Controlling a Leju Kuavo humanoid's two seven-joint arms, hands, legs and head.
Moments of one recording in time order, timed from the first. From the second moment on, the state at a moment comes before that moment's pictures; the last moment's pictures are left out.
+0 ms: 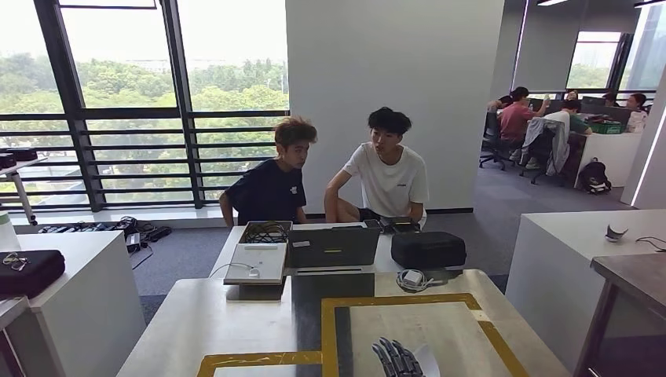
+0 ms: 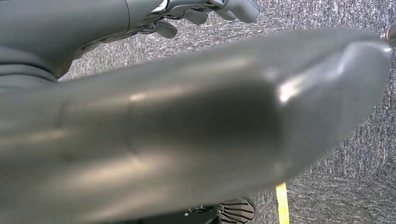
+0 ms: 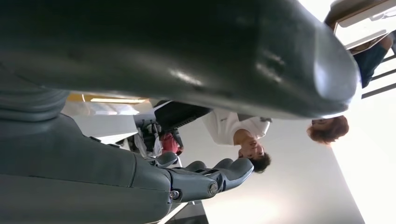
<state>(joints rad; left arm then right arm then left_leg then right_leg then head) -0.15 -0.10 0.87 -0.21 -0.79 0.01 -0.35 -0.46 -0.04 0.44 -0.78 1.07 -0.41 -0.36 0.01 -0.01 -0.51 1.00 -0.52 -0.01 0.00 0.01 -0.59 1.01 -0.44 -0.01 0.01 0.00</state>
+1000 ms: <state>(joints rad) -0.14 -0.11 0.90 -0.21 -0.81 0.09 -0.28 -0.31 -0.23 0.43 -1.46 1.14 -0.39 -0.27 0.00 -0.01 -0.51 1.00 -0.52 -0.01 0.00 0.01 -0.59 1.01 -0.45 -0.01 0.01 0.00</state>
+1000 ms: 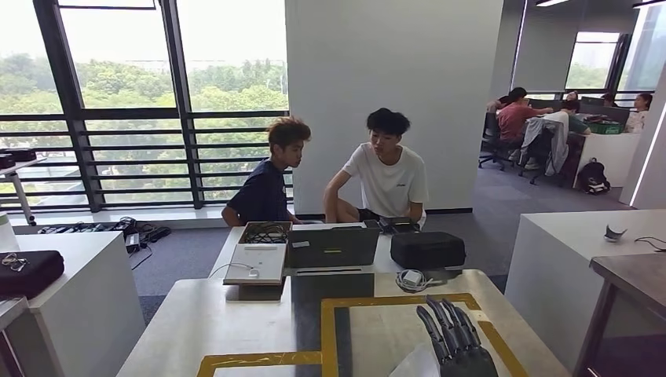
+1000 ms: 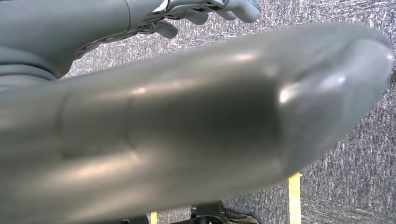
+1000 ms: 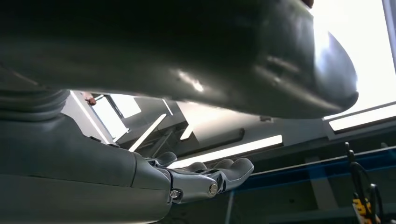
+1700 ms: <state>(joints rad) -0.14 -0.12 0.89 -0.21 -0.82 0.10 -0.33 -0.27 -0.28 0.42 -1.58 1.15 -0.39 -0.28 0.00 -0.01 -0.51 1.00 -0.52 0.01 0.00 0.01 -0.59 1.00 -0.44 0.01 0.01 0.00</state>
